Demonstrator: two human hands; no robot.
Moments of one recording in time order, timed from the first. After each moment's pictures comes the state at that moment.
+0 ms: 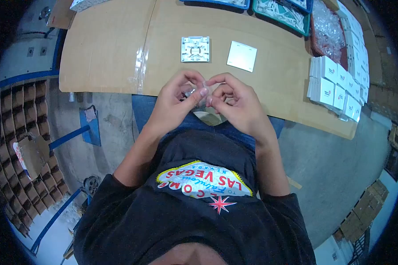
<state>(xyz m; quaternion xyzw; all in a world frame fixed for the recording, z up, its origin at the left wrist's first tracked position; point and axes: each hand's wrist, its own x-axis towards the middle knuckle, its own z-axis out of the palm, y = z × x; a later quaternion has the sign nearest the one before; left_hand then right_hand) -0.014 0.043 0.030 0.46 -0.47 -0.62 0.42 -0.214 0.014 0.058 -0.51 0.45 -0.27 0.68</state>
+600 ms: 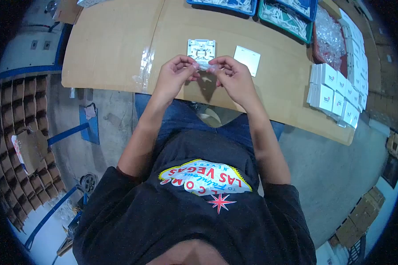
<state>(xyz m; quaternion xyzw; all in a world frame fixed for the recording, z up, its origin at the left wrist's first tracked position) 0.013 -0.006 -0.023 0.51 -0.34 -0.63 0.47 -0.191 -0.038 -0.007 -0.54 0.46 -0.31 0.63</state>
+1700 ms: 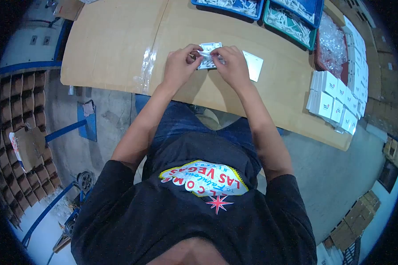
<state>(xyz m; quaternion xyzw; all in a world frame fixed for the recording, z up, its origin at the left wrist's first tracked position) 0.019 -0.050 -0.063 0.60 -0.64 -0.26 0.40 -0.175 -0.093 -0.054 -0.82 0.43 -0.30 0.23</state>
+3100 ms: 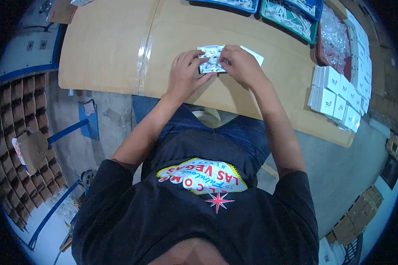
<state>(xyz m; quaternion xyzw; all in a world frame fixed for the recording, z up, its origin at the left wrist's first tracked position) -0.009 -0.026 -0.074 0.55 -0.74 -0.10 0.37 -0.215 -0.112 -0.039 -0.86 0.40 -0.12 0.30</state>
